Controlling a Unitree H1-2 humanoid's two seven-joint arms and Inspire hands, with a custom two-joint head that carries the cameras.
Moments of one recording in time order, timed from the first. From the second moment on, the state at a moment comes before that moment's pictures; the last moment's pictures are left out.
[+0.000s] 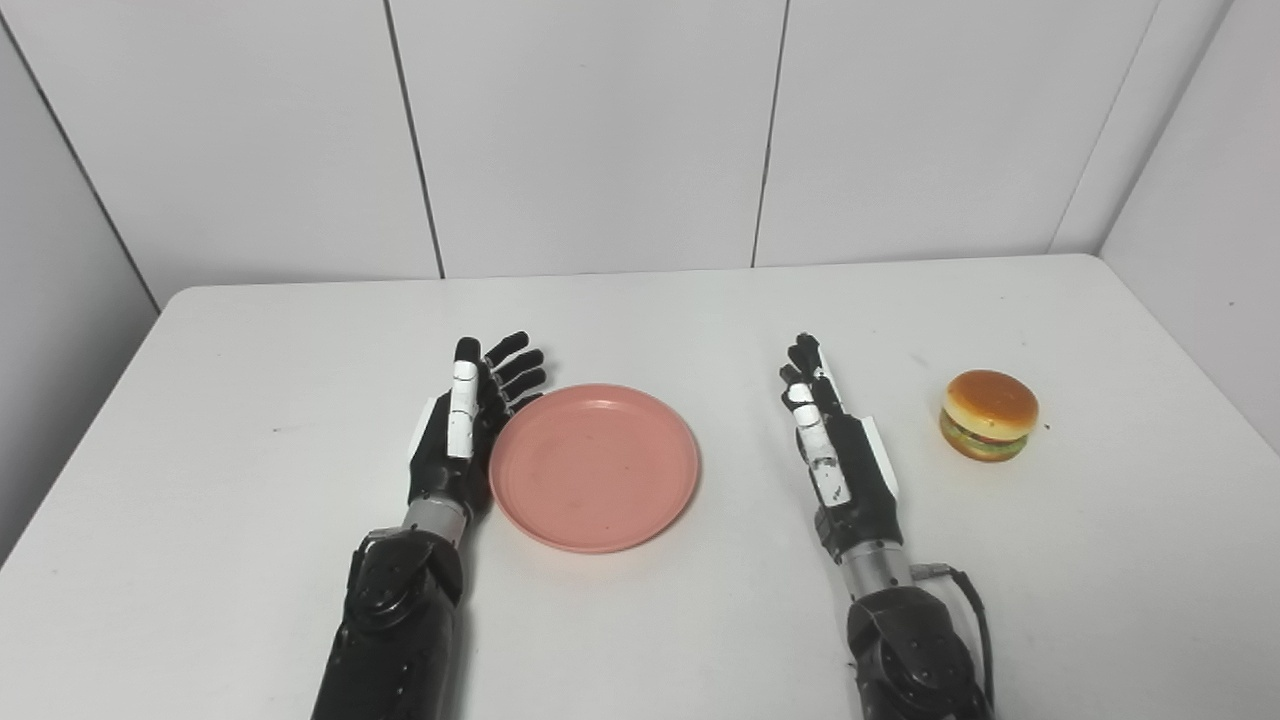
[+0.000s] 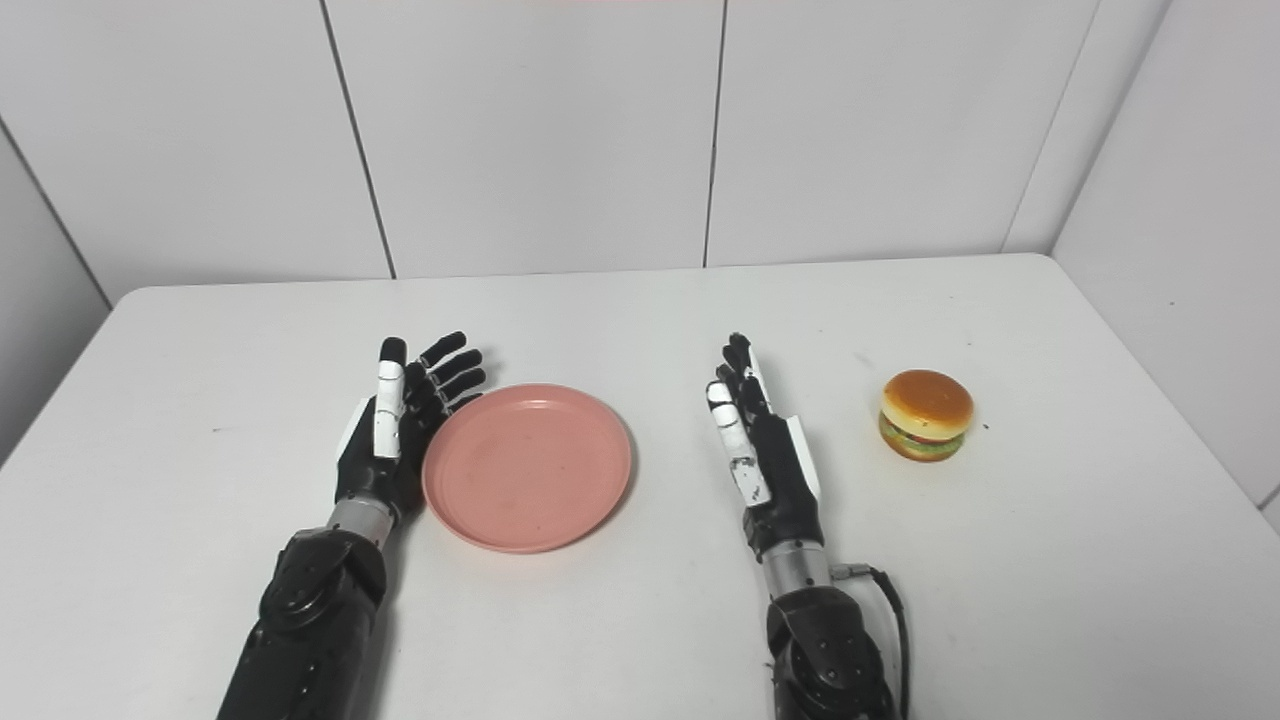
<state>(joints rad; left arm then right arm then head) -0.41 -0.02 0.07 0.40 -0.21 0.05 -0.11 -0.26 0.03 0.01 0.20 0.03 -0.16 0.03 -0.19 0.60</state>
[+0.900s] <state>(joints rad) -0.40 -0.04 0.03 0.40 -0.21 0.02 -0.14 -0.22 0.02 -0.02 0.10 -0.03 -0.17 -0.04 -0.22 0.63</state>
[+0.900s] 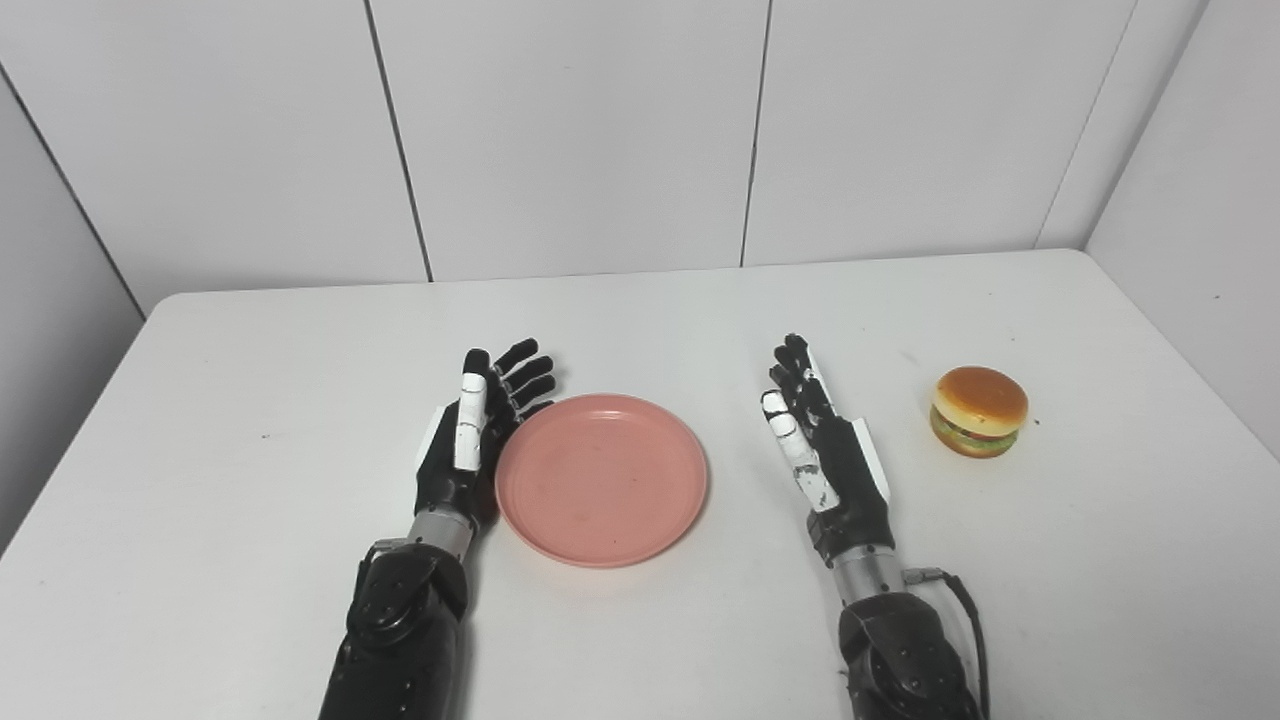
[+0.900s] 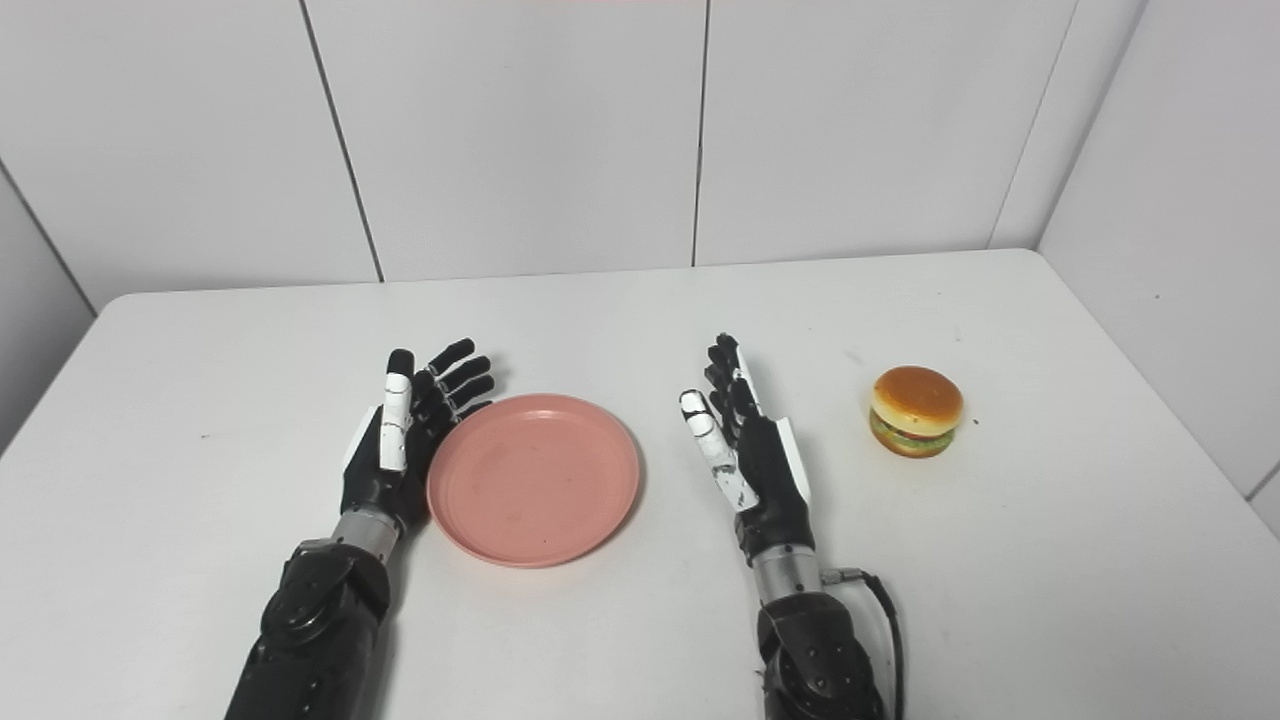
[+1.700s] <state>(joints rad) -0.40 -0.05 0.04 0.40 -0.22 0.02 -0.14 -0.31 -0.28 -0.08 -0.13 -0.25 0.01 0.00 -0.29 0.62</state>
